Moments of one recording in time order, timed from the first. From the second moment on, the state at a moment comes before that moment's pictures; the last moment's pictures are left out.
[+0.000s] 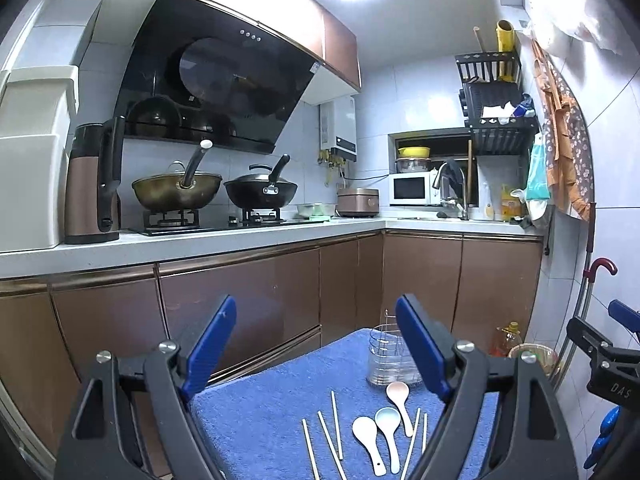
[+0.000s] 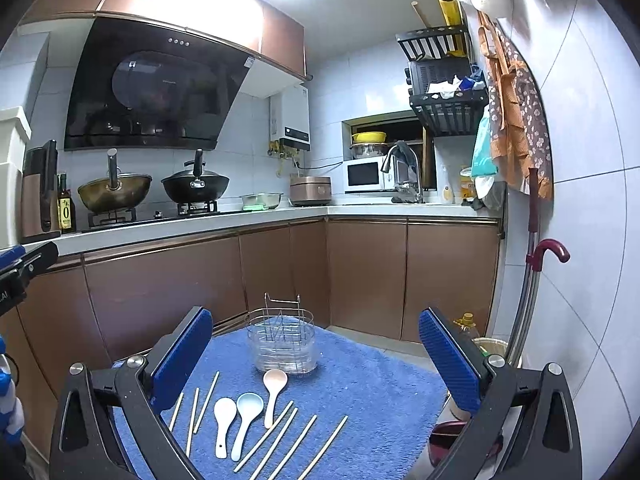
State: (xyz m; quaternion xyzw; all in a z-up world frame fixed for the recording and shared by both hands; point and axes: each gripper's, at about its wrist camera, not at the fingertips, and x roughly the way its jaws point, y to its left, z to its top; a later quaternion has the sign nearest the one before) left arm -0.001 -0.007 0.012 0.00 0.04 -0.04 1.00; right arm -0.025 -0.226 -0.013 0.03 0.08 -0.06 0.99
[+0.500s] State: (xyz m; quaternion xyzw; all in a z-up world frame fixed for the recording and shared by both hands) left arm 0.023 -0.024 0.004 0.01 0.04 -0.02 1.00; right arm -0.001 -0.244 -0.026 0.06 0.10 -0.05 0.99
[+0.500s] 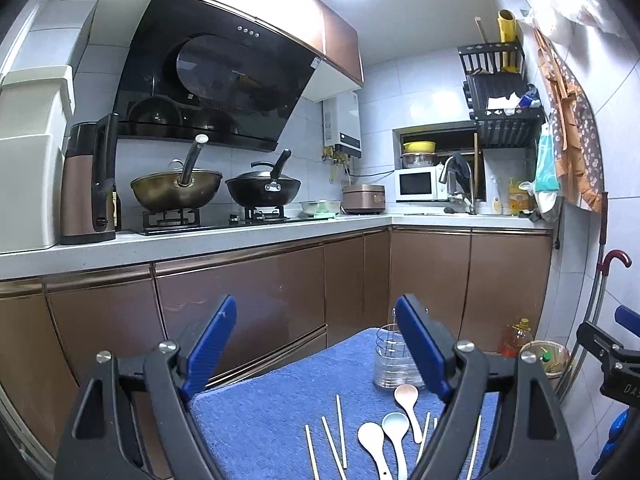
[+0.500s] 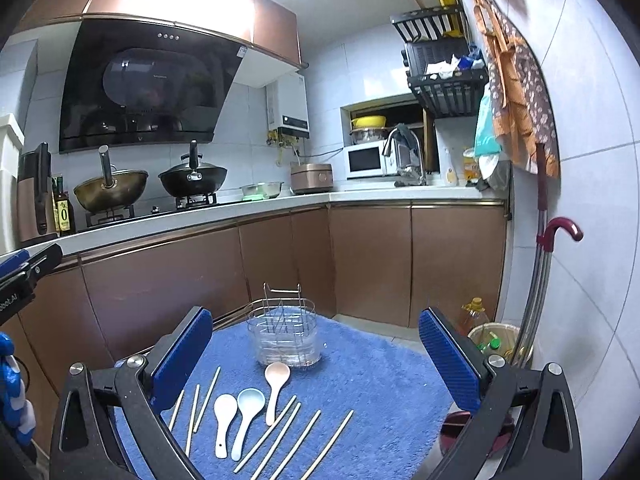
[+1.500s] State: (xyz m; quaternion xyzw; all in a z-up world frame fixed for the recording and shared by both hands) left arm 0.091 -0.010 -0.030 -0.04 0.14 -0.04 0.99; right arm 0.056 -0.269 -0.063 0.08 0.20 -0.04 0.98
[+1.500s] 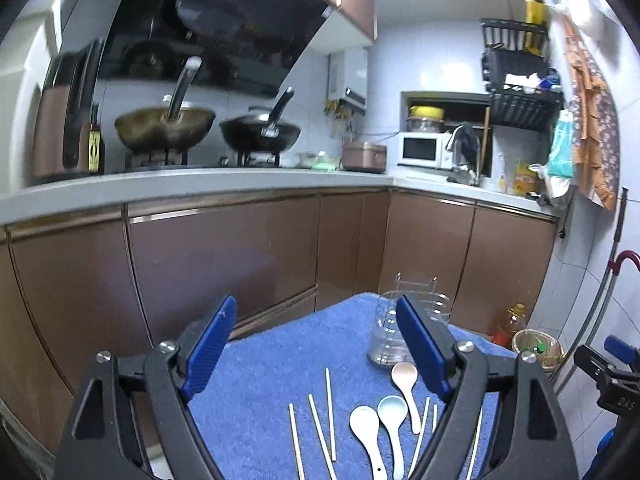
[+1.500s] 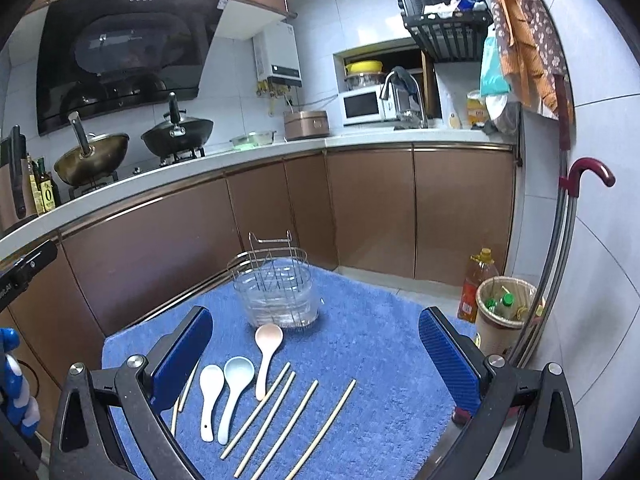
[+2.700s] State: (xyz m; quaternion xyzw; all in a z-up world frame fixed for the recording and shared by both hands) left arm 0.342 -0.030 -0.209 -0.08 0.54 -0.15 0.82; right arm 0.226 -0.335 -0.242 0.19 0.55 0.02 0.81
